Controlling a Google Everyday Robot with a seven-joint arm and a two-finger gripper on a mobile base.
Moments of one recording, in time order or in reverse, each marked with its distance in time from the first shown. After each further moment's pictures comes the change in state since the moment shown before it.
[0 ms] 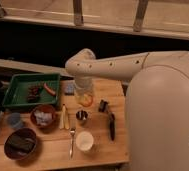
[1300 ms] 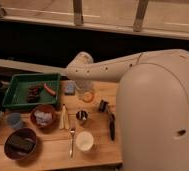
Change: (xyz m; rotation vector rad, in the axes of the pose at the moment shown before) arm -0.037 -0.006 0.024 0.114 -0.103 0.046
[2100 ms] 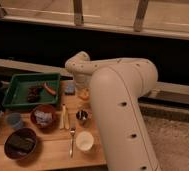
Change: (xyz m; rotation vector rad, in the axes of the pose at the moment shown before) arm -0.043 -0.003 0.087 -0.076 0.132 0.007
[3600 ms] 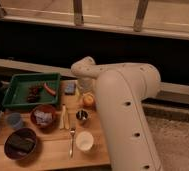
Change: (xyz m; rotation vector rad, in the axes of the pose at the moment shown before) arm 0.020 -0.005 0.010 -0.063 0.007 0.035
